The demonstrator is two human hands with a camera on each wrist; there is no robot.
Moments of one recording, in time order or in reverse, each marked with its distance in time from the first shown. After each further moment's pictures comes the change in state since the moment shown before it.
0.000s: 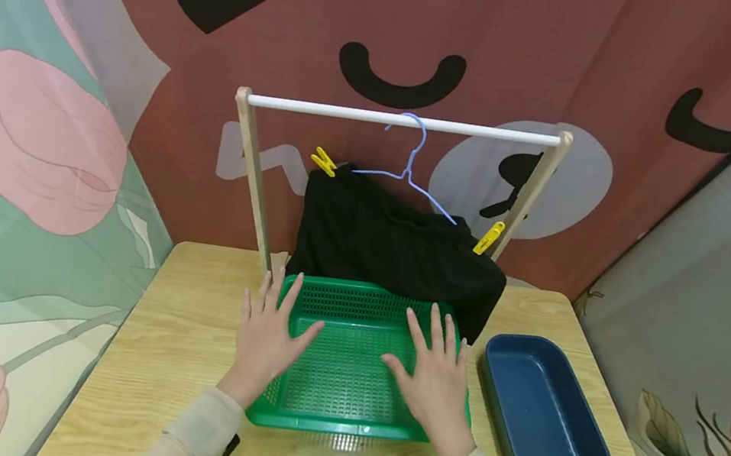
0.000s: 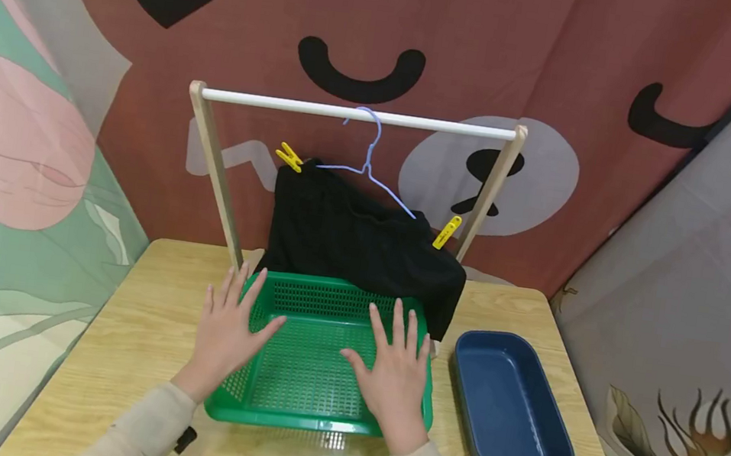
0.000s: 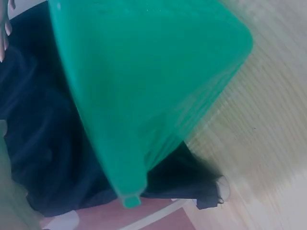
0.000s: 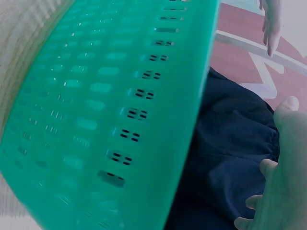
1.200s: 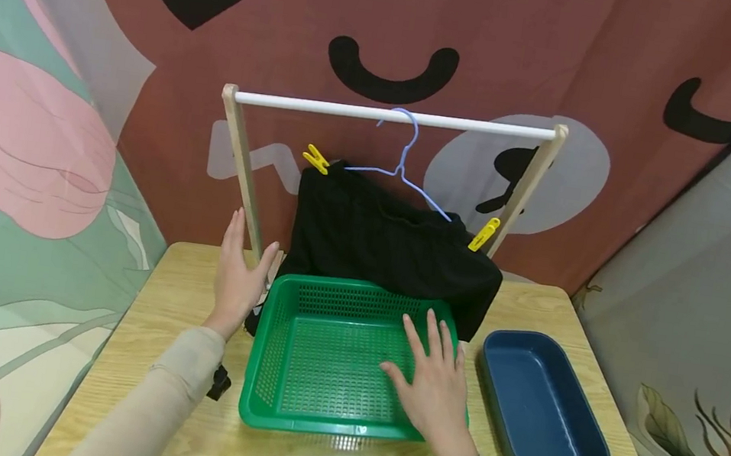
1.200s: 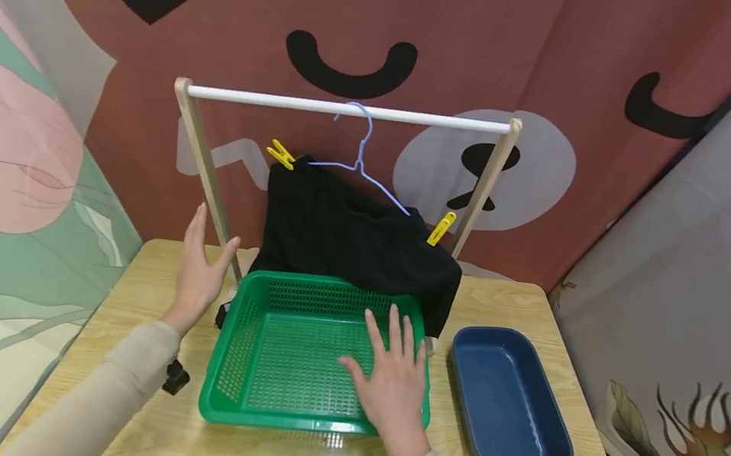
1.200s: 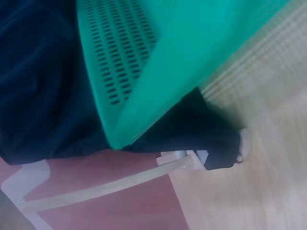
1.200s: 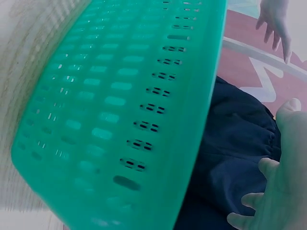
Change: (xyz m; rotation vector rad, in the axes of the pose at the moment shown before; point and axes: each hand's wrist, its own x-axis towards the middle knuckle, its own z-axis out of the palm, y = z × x) left_hand 0.075 -0.043 -0.025 -0.540 0.236 -0.189; right_hand -0.010 0.002 -0.003 0.023 -0.039 0.005
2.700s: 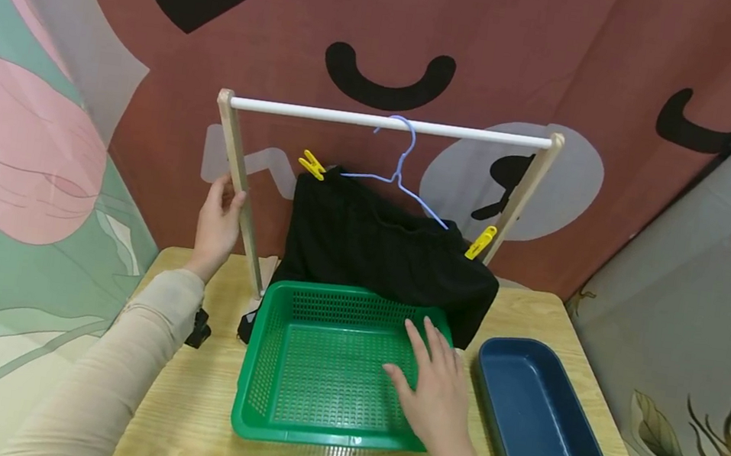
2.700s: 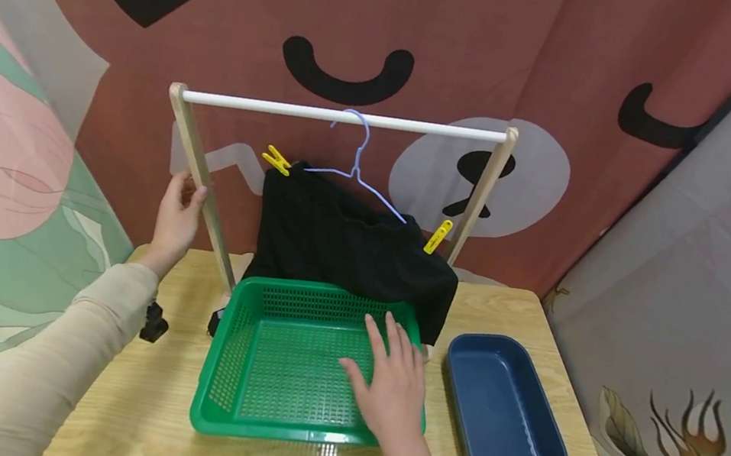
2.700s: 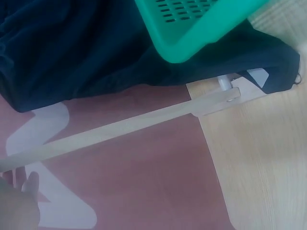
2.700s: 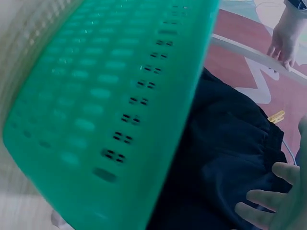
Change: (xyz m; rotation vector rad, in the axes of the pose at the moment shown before) left_hand 0.084 0.019 -0.032 -0.276 -0.049 0.006; right_hand 0.002 0.001 -0.010 0.075 0.171 -0.074
